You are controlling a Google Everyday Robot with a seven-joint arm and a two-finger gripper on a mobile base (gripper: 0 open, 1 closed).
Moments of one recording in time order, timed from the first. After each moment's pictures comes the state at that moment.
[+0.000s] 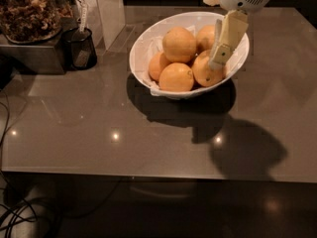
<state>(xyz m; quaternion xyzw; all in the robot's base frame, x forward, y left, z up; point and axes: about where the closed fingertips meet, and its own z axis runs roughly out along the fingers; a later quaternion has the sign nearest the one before) 0.570 -0.122 1.001 -0.67 0.70 0.03 0.24</state>
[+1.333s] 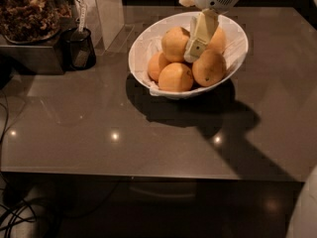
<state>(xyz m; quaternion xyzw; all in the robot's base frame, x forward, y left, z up) 0.616 -0.075 0.986 -0.69 0.67 0.09 0.27</state>
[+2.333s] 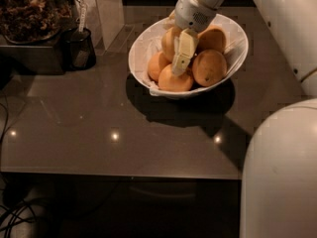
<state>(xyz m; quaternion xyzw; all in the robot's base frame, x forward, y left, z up) 0.634 -0.043 0.921 -0.71 0.66 0.14 0.20</state>
